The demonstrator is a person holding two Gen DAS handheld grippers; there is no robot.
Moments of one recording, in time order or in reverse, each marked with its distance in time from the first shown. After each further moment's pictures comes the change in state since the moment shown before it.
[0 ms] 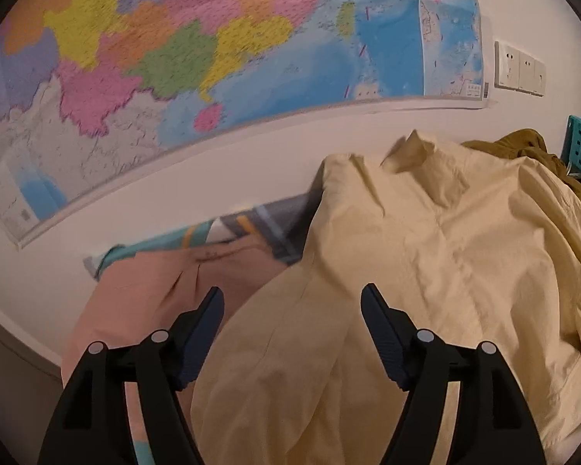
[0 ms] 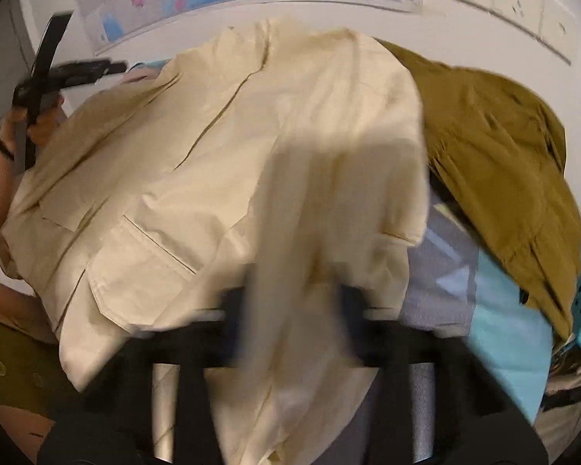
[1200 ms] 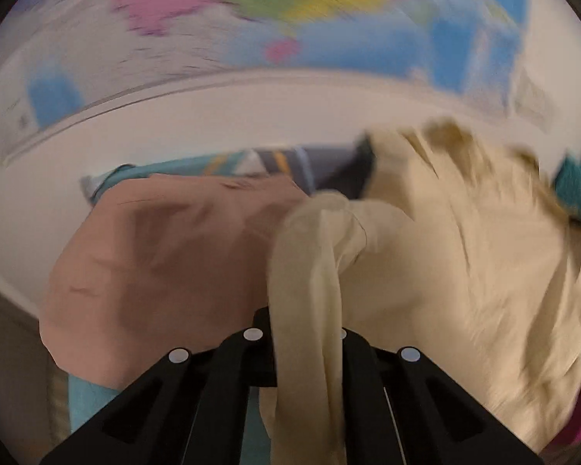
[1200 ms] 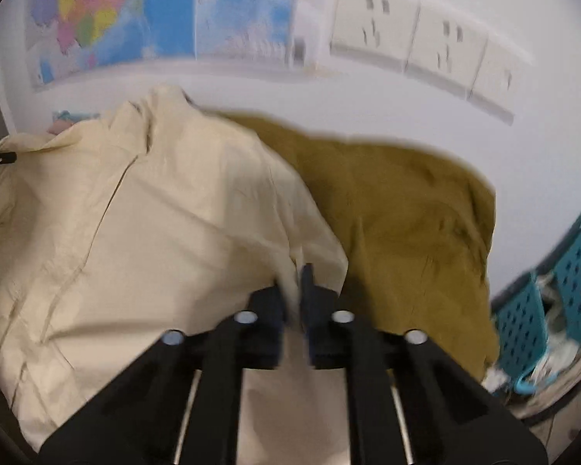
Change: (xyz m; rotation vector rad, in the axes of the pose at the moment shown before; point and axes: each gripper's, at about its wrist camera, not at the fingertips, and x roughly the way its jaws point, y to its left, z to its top) left arm 0.002 0.105 -0.022 -0.214 0.123 -0.140; right arm -0.018 -0.083 0.093 -0.028 -0.176 -0.272
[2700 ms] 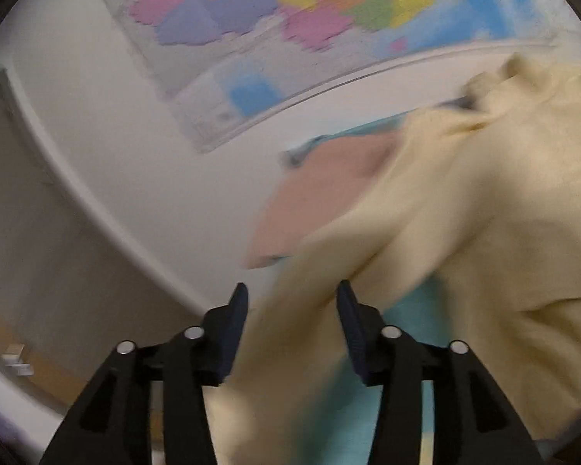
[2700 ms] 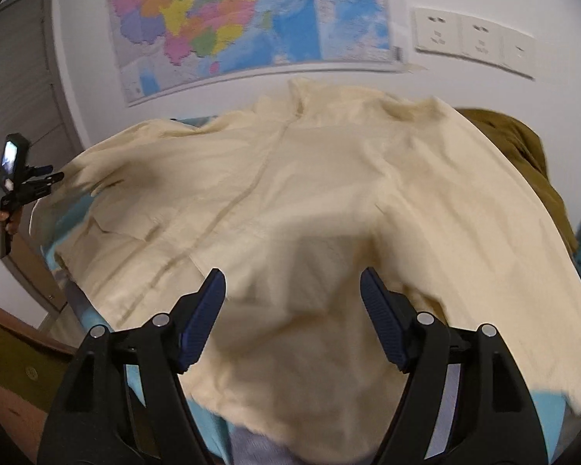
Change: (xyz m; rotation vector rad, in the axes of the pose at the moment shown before) left arm -0.132 -0.007 -0.178 0.139 -0.135 0.505; right arm -0.095 0.100 -0.152 0.094 -0.100 0.304
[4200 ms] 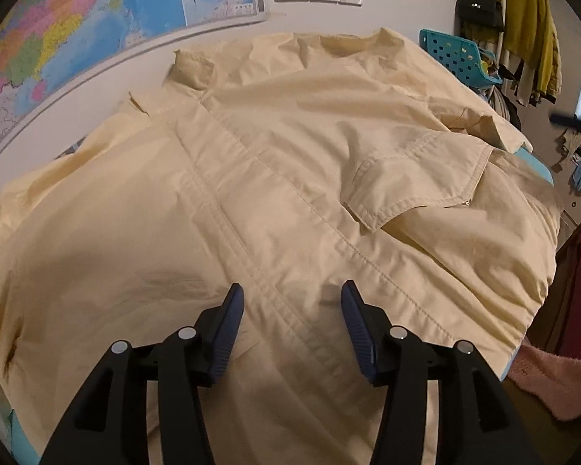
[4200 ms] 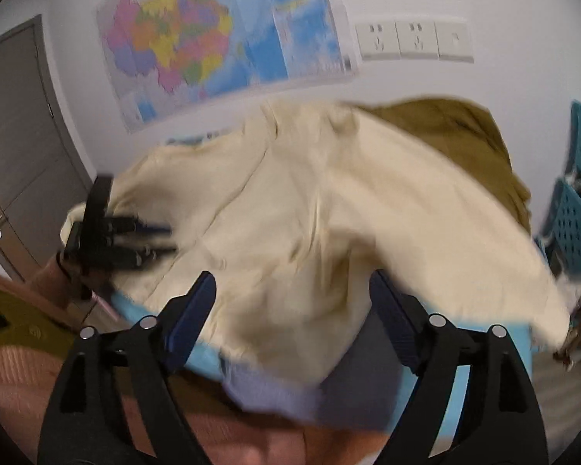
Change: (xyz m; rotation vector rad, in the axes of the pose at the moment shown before) left arm -0.005 -0.258 0.006 0.292 0.012 -0.722; right arm -0.097 -0.036 -0.018 0.087 -0.069 0.007
